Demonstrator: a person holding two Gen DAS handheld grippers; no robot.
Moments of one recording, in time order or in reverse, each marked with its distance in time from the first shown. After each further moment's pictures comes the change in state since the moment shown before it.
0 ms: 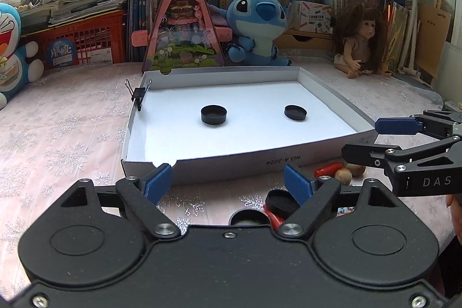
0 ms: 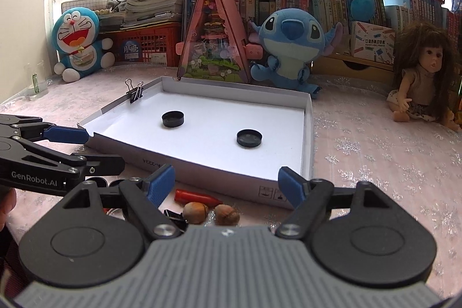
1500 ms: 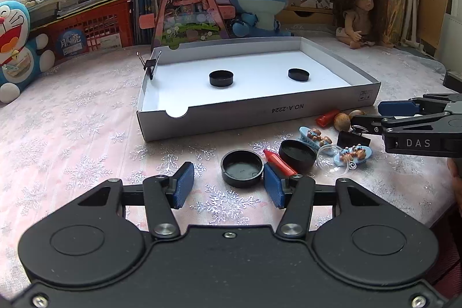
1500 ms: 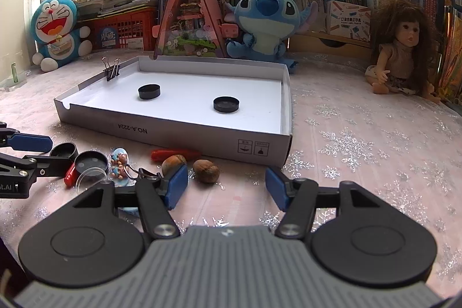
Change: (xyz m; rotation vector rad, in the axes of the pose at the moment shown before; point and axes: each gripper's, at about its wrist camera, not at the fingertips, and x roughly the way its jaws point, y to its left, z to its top) left arm -0.019 -0.002 -0.034 0.048 0.054 0.045; right arm 0.002 -0.002 -0.031 0.028 0.026 -0.094
